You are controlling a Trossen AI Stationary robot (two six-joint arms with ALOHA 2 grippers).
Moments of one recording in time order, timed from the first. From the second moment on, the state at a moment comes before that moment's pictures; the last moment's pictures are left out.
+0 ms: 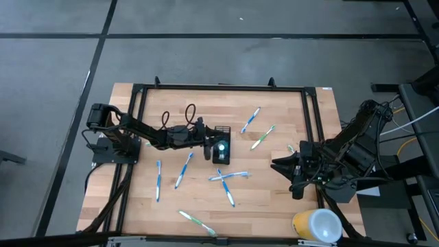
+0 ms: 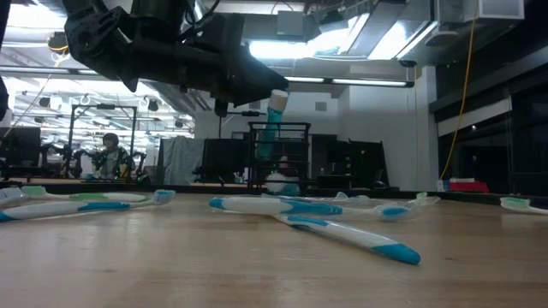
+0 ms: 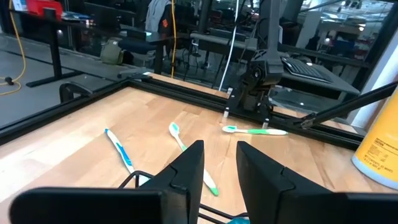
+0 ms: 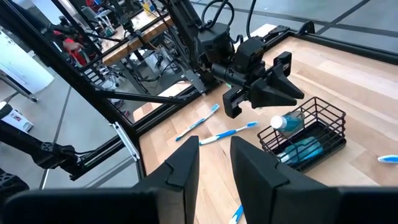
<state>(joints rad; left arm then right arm) -0.01 1.64 0.58 1.00 -0.27 -0.22 0.90 1.26 1.39 -0.81 1.00 1.09</state>
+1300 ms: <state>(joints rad) -0.30 1.10 0.58 -0.51 -0.31 -0.93 0.90 1.28 1.39 -0.82 1.01 1.02</state>
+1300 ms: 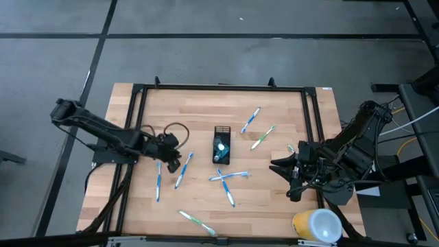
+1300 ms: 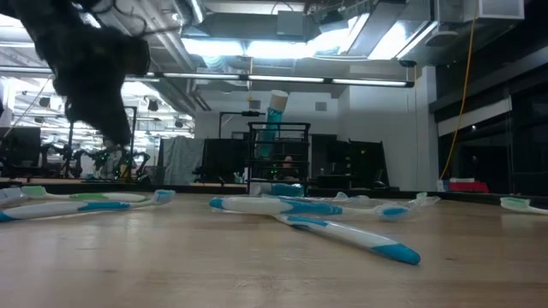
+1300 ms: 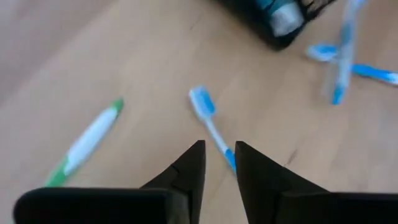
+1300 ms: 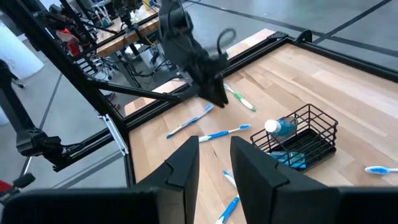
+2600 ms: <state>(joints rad) -0.10 1.38 0.58 0.01 -0.43 -0.96 0.92 1.28 1.39 -0.80 1.01 1.04</state>
